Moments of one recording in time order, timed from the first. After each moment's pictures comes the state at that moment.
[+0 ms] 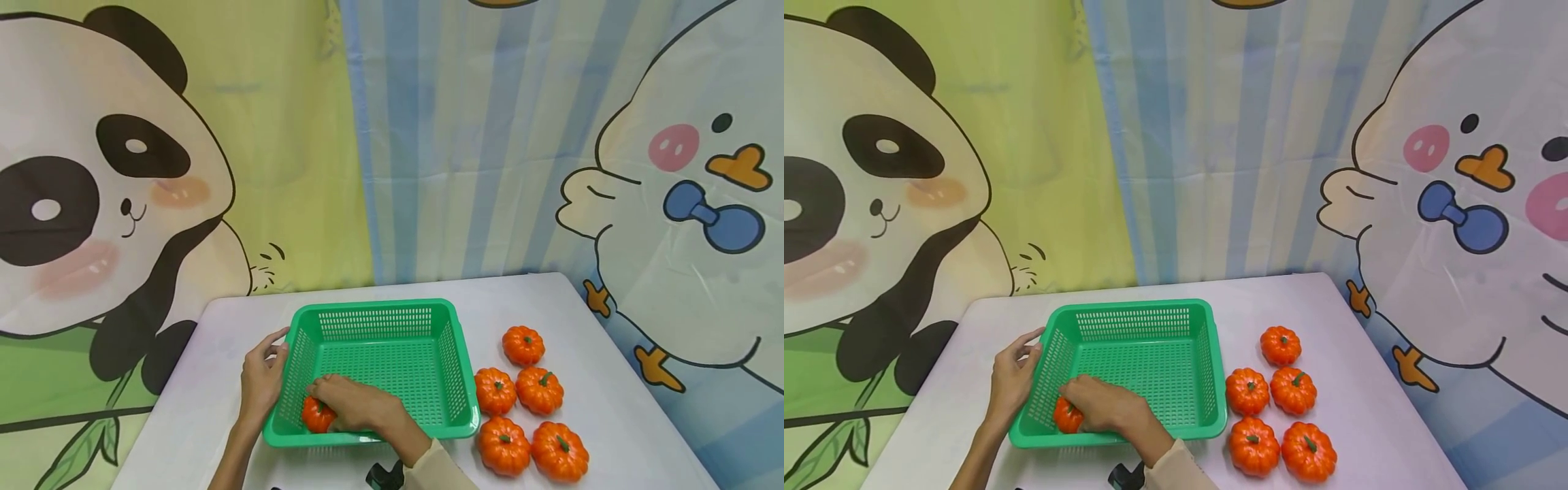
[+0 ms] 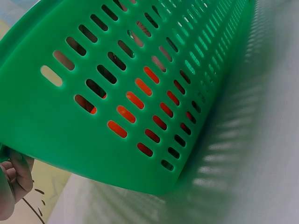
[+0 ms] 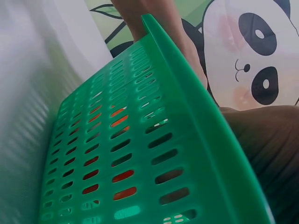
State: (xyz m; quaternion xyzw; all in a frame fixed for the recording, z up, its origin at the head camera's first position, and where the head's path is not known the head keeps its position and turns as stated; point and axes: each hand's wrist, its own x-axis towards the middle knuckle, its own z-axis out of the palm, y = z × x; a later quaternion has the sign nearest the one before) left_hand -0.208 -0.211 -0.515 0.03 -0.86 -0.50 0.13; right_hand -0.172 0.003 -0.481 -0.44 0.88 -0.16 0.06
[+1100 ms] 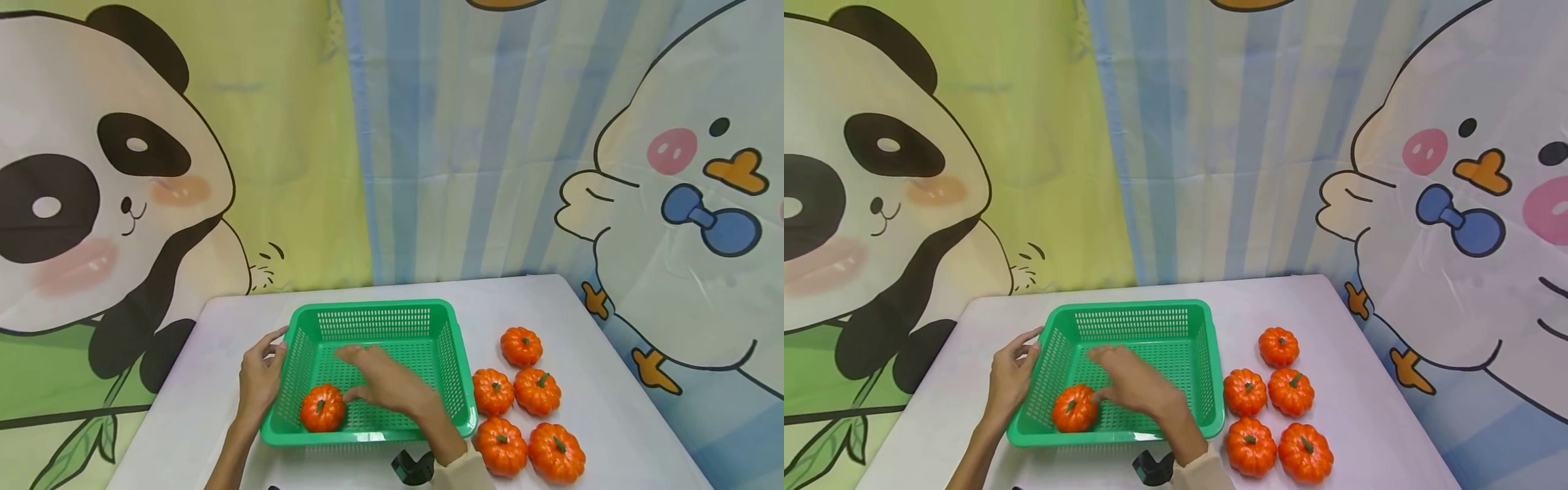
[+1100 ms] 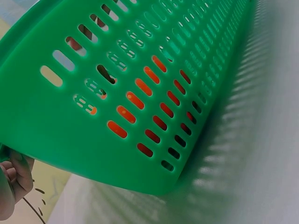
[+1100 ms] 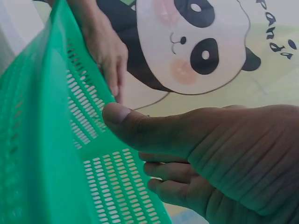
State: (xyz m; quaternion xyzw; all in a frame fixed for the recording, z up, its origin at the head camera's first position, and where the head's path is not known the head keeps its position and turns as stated) left_hand -0.210 -0.211 -0.518 0.04 -0.86 -0.49 0.14; right_hand -0.171 0.058 -0.444 -0.33 0.90 -0.27 0.05
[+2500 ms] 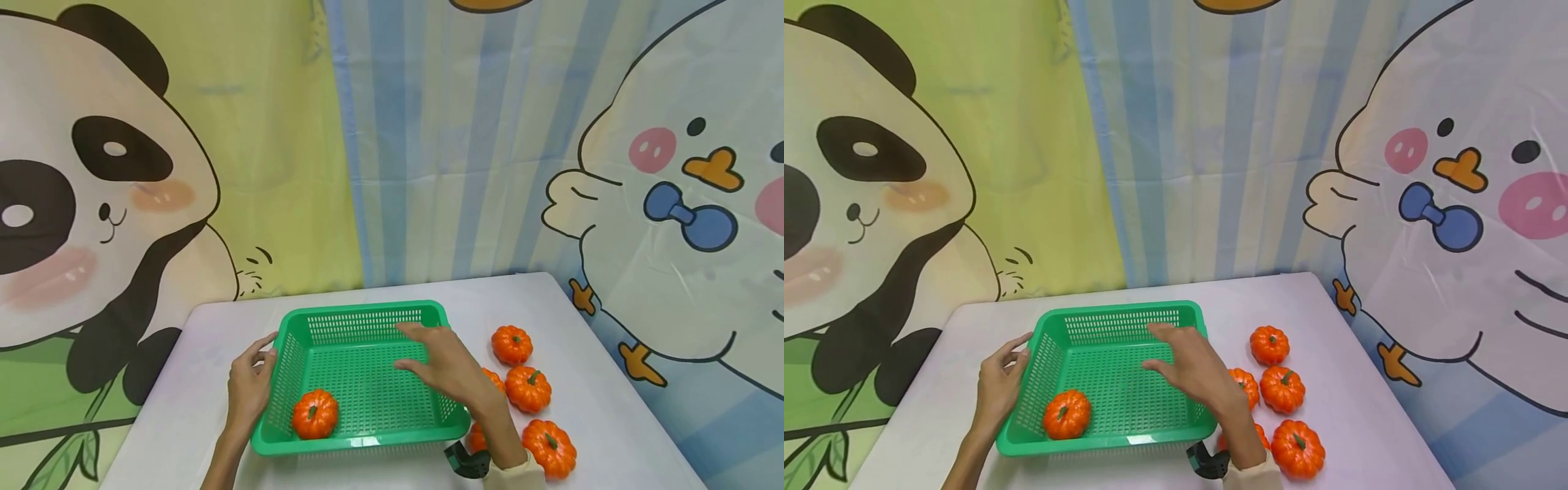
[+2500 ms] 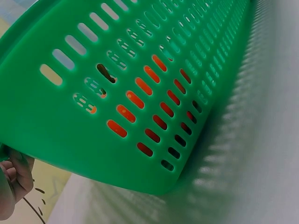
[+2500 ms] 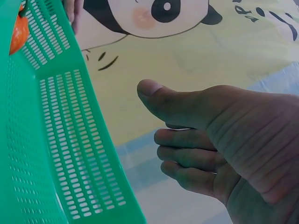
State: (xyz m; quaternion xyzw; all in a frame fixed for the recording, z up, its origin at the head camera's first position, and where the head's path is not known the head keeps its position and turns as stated) left_hand -0.209 -0.212 -0.518 0.03 -0.86 -0.49 0.14; right_hand -0.163 0.154 -0.428 -0.21 0.91 -0.34 -0.08
